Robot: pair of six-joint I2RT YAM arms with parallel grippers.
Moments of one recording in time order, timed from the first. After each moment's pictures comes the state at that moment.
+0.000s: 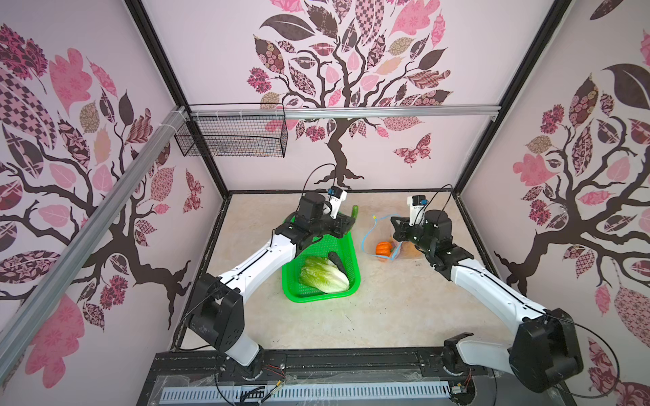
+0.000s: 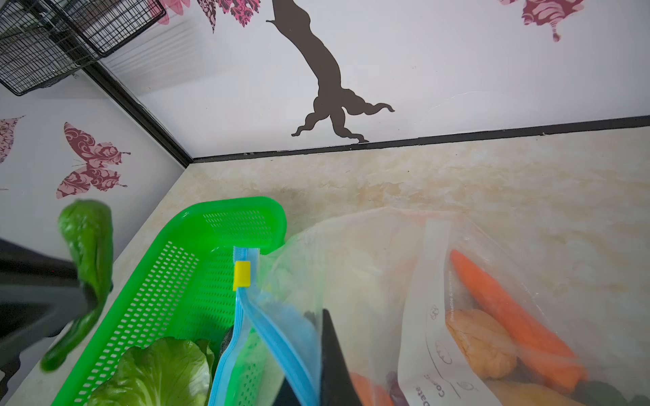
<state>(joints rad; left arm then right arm) -0.61 1.58 1.29 -0.14 0.40 -0.26 0.30 1.25 0.85 0.08 -0.16 0.34</state>
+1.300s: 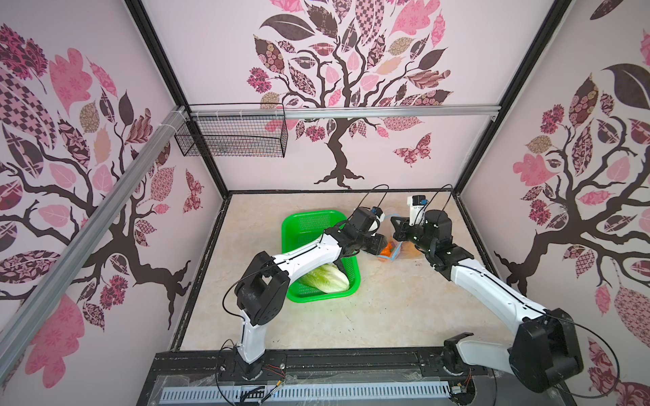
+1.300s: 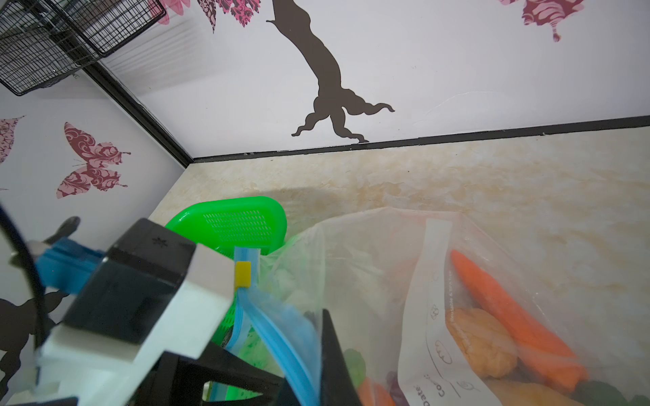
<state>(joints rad) -0.81 1.93 1.55 -0.33 0.18 -0.34 0.30 1.25 0.85 0.08 -0.16 0.34</state>
